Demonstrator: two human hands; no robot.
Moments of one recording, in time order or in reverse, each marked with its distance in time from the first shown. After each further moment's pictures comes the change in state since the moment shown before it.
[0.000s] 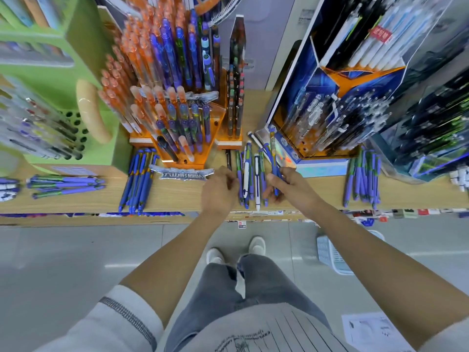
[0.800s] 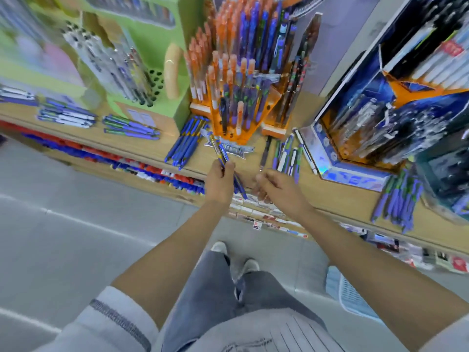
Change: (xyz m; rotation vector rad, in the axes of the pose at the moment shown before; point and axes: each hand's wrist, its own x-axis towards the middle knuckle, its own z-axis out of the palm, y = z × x) left_hand -0.066 -0.031 -0.028 -0.677 0.288 -0.296; right_hand -0.024 -0.001 0.076 -0.247 -0.192 -0.239
